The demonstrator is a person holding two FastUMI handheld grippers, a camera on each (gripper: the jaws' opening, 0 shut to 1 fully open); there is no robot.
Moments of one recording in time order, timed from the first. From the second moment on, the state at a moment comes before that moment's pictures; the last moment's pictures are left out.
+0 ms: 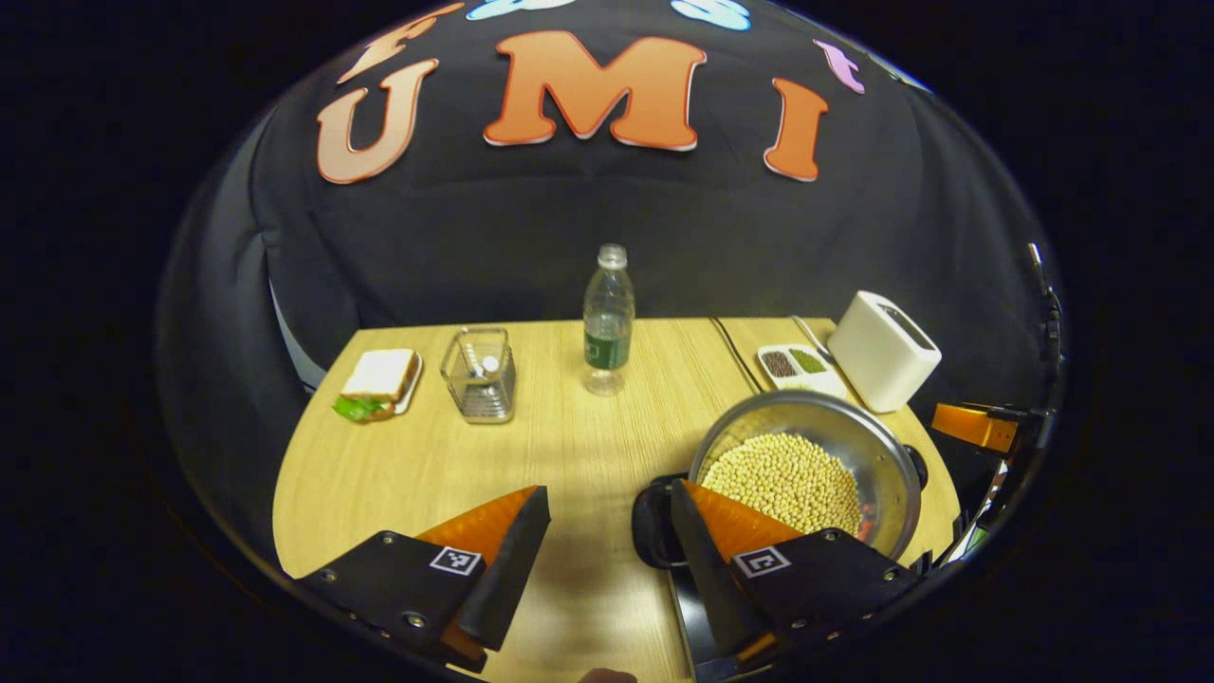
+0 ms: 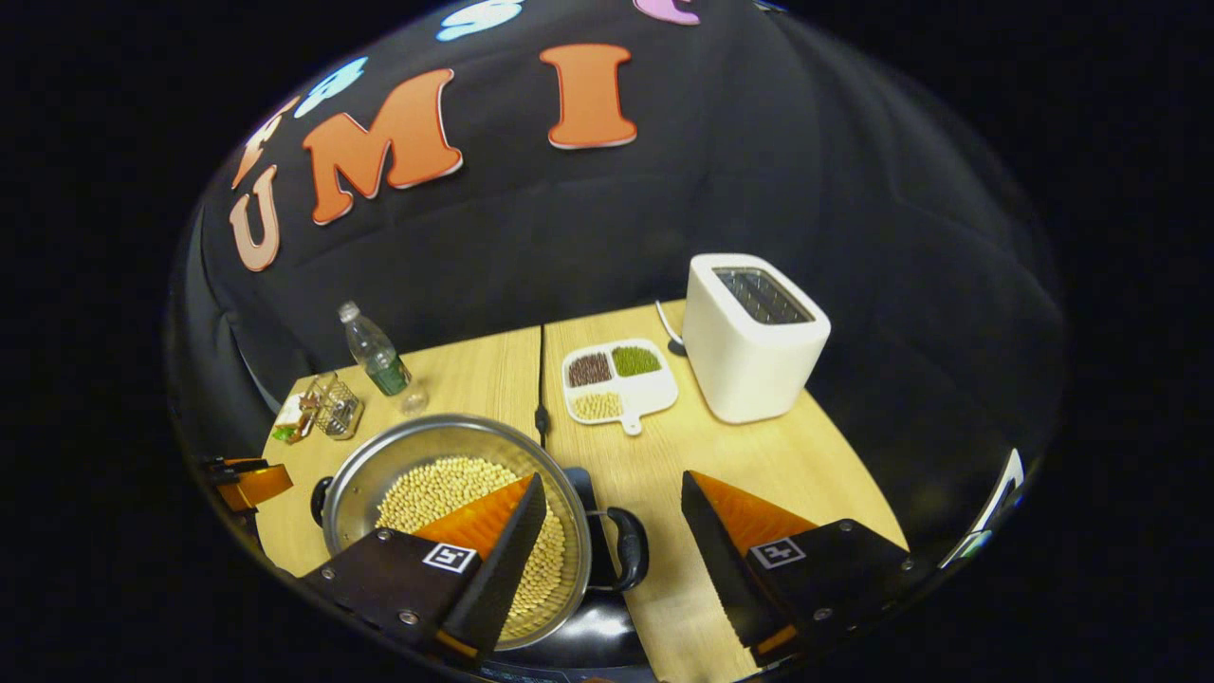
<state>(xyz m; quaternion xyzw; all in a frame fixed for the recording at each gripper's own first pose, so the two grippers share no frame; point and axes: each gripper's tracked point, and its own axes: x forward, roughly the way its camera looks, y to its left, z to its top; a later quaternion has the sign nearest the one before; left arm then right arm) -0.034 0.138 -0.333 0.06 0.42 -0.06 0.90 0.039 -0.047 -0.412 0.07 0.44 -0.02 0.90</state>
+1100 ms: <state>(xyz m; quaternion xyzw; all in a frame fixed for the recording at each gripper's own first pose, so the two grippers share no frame) 0.006 0.219 0.092 0.02 -0.05 0.03 1.00 0.118 -0.005 -0.081 0.03 0.03 0.04 1.00</state>
